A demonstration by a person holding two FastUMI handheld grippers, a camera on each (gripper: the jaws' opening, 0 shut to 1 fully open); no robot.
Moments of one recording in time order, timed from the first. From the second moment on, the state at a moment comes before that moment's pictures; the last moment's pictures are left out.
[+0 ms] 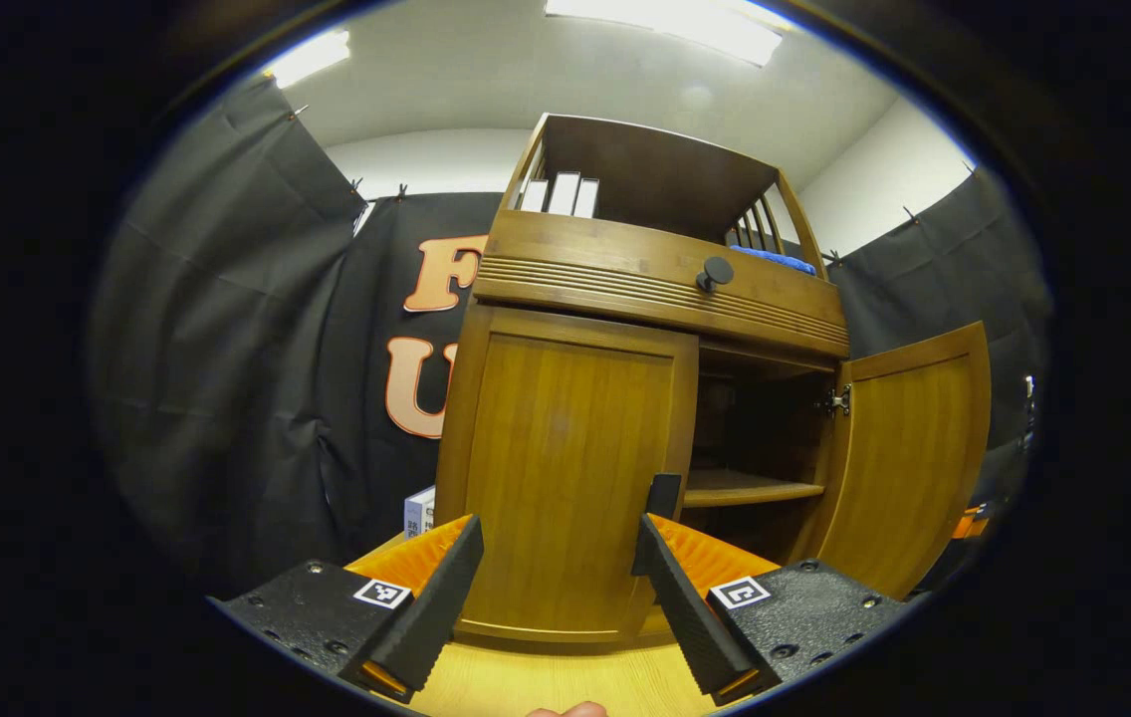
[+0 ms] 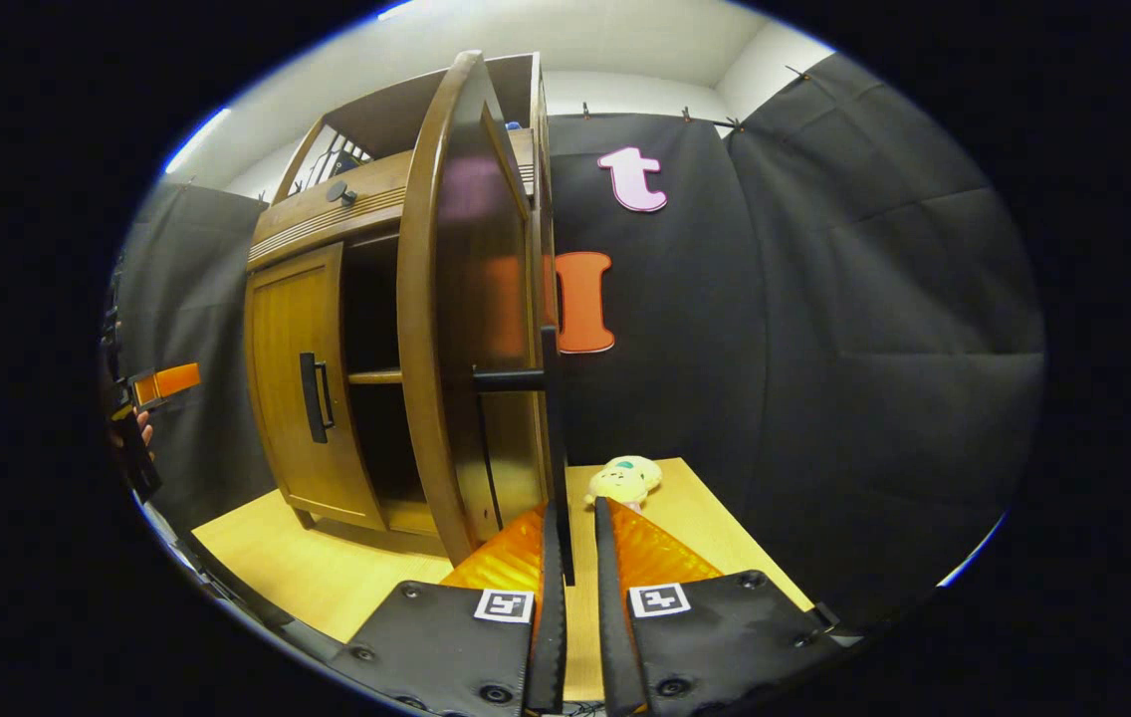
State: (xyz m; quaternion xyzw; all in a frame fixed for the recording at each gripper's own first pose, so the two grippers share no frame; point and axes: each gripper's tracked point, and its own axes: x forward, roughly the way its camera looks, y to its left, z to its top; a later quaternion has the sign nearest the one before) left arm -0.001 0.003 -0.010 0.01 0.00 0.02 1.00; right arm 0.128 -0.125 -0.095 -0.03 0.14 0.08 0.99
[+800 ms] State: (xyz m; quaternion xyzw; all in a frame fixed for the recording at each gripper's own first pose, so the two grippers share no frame) left arm 0.002 0.002 -0.011 0.00 0.00 0.02 1.00; right arm 0.076 -0.165 -0.092 -0.01 0.14 0.00 0.99
